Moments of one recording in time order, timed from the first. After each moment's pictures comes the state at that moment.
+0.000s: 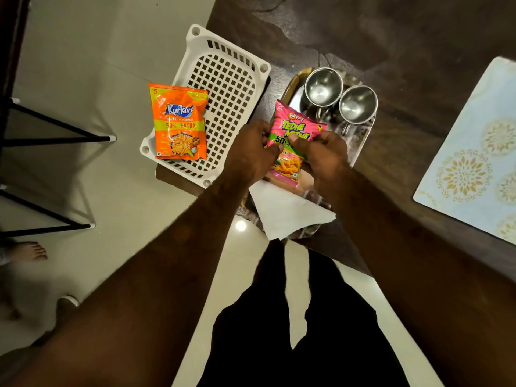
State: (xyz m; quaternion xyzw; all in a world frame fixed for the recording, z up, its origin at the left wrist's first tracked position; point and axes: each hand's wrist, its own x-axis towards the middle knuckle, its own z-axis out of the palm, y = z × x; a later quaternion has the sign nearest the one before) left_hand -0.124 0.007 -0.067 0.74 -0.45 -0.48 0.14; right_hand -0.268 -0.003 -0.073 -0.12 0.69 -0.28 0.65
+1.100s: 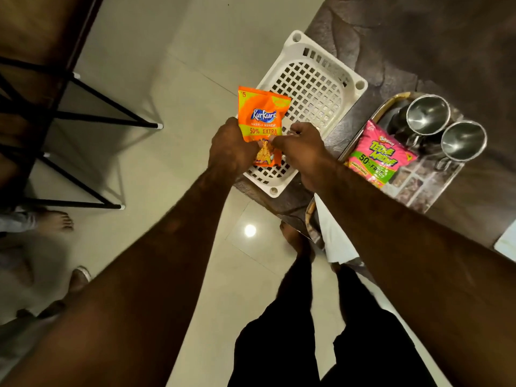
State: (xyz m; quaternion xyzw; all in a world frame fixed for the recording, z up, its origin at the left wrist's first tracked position) left_hand 0.041 0.022 -0.063 0.85 -0.35 -0.37 0.10; right_hand -0.093 -0.018 -0.085 -0.32 0.65 -0.11 0.68
